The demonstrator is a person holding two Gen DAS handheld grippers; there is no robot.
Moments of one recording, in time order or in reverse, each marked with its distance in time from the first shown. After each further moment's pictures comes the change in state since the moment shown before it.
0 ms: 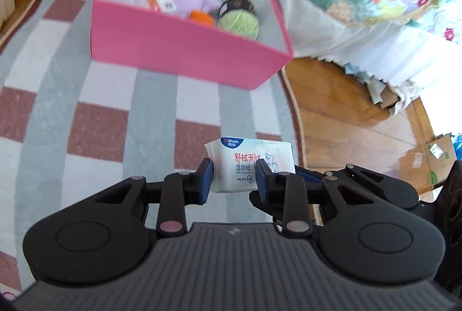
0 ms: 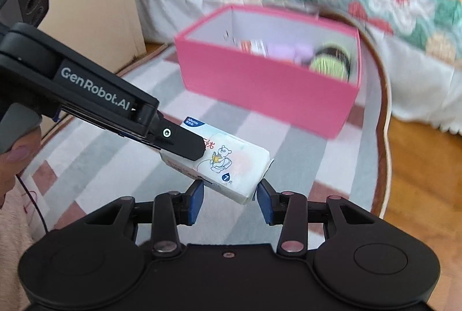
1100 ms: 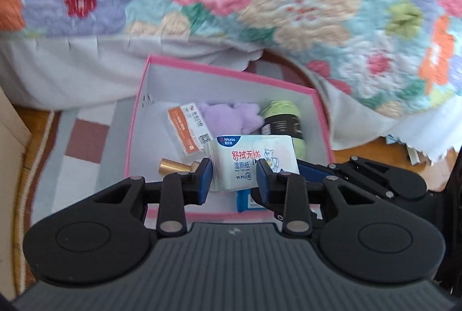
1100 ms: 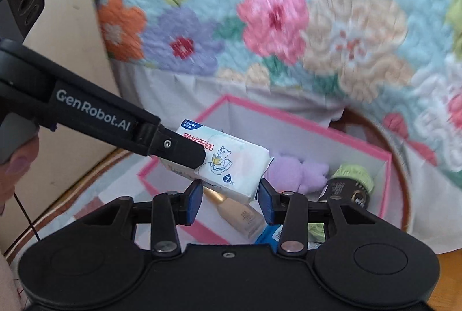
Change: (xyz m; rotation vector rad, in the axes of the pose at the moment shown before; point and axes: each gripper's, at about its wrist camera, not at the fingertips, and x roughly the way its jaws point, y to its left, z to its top) left arm 0.027 0.028 0.194 0.002 -0.082 0.165; right arm 0.107 -0.078 0.174 -0.017 -0.050 0.105
